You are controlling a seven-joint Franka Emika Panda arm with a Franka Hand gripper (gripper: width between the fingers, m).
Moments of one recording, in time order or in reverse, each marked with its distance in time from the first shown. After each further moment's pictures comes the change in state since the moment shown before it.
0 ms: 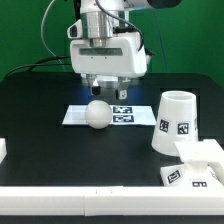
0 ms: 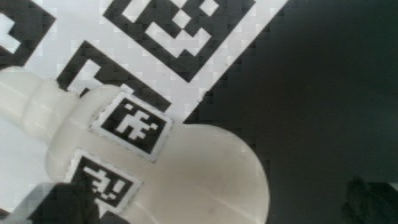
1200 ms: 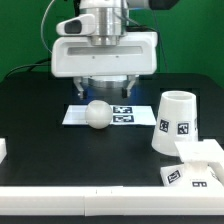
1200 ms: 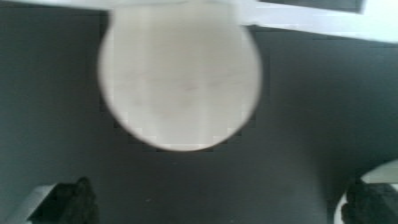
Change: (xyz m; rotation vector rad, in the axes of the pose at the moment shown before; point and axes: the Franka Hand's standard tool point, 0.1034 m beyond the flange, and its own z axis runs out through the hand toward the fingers) arm 0.054 -0.016 -0.011 -0.037 0.000 -1.075
